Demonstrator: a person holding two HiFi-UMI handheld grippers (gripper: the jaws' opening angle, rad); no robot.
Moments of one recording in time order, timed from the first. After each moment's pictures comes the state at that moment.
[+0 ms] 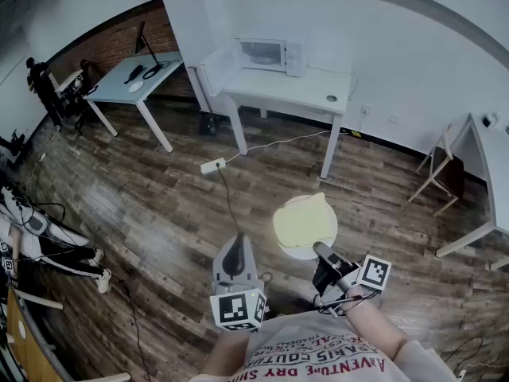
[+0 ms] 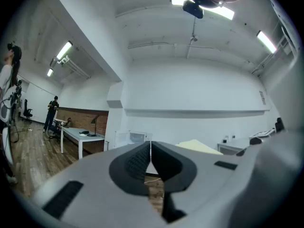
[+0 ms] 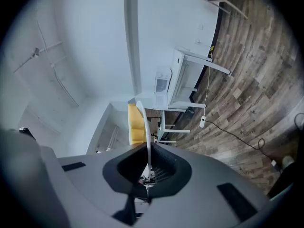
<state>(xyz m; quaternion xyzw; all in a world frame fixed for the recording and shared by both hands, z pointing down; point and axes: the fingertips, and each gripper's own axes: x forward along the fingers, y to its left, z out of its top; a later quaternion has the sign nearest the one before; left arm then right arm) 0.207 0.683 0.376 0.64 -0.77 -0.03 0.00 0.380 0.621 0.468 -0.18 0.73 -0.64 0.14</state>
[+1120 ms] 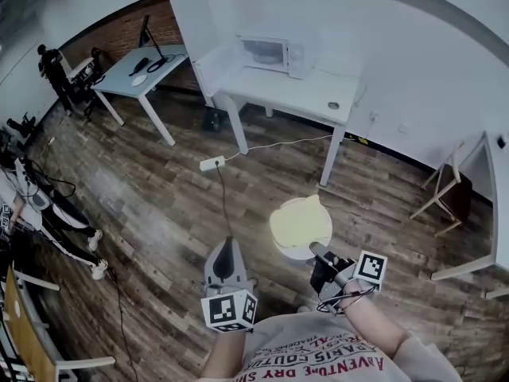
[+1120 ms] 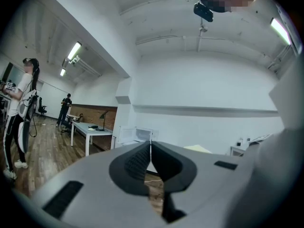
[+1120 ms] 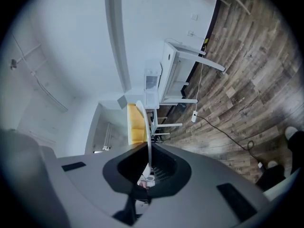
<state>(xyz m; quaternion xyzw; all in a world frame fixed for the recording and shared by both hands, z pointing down) 0.247 0.590 0.394 0.59 -0.81 -0.04 0.03 0.428 0.500 0.492 -0.16 0.70 -0.69 0.08</state>
